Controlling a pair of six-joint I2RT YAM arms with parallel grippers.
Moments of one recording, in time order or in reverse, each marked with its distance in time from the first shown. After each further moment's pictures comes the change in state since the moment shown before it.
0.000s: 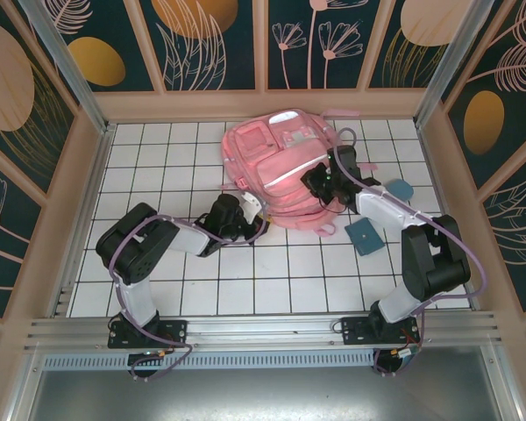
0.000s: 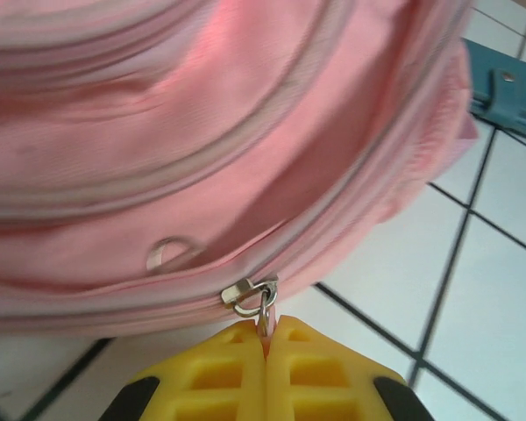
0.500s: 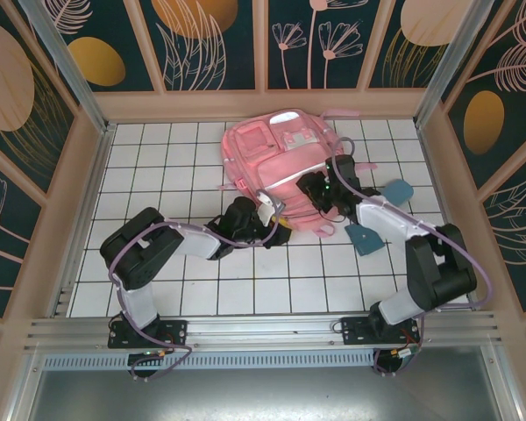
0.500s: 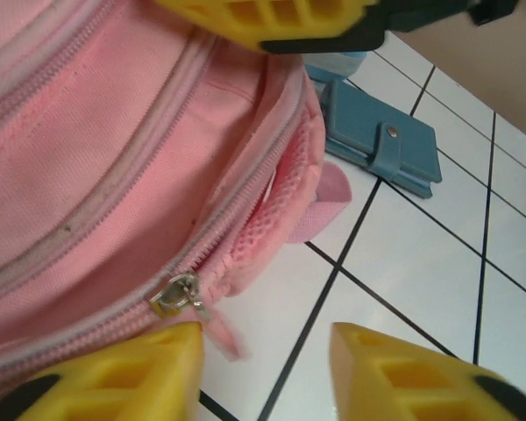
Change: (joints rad) left arm -0.113 -0.024 0.063 -0.024 -0.008 -0.203; right arm 0.026 -0.107 -0.113 0.028 0.030 -0.011
